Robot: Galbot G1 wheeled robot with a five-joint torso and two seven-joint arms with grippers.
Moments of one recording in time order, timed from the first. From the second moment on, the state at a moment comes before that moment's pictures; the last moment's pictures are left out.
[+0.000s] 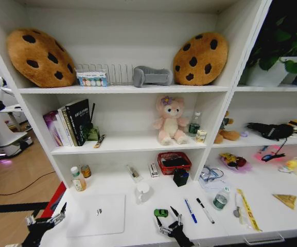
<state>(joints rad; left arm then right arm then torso) 2.05 -1.15 -0.96 -2.10 -0.48 -0.06 -0.04 -1.70 1.30 0.37 1.68 0.12 0.42 -0.23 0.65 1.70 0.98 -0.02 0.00</state>
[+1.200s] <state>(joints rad) 2.05 -1.14 -0.95 -2.11 -0.47 -0.06 -0.04 -1.61 1.31 0.34 1.59 0.15 0.38 -0.21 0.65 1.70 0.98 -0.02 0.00</state>
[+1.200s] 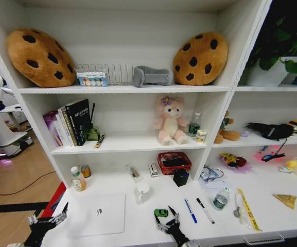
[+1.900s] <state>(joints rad) 2.04 -1.15 -0.96 -2.11 -0.48 -0.07 -0.04 -1.63 1.30 0.34 1.60 0.13 0.38 -0.21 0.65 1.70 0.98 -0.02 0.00</state>
